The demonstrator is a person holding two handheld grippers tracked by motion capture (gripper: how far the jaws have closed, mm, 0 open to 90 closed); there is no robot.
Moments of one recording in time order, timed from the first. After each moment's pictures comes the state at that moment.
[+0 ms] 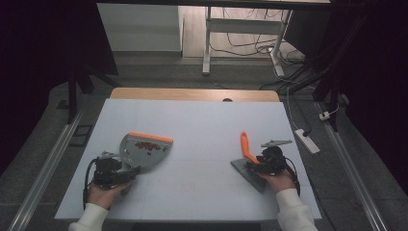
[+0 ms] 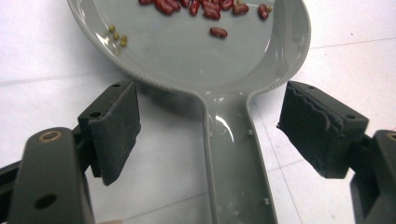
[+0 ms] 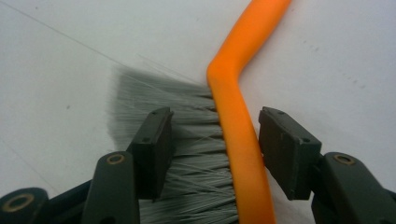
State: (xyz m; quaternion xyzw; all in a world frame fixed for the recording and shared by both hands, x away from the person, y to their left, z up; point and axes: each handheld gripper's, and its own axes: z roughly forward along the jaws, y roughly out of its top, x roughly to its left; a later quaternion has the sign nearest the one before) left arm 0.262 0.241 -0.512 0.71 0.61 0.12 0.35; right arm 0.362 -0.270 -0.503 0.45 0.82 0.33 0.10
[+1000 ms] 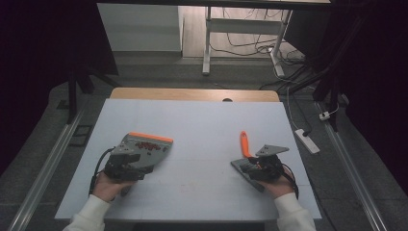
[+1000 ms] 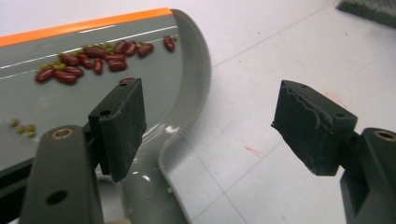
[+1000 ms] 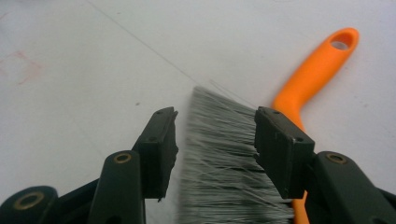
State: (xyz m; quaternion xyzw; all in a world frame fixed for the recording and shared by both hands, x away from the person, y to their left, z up) left arm 0.280 0.214 -0.495 0.79 0.46 0.09 0.39; right arm 0.332 -0.251 -0.492 0.33 0.86 0.37 0.14
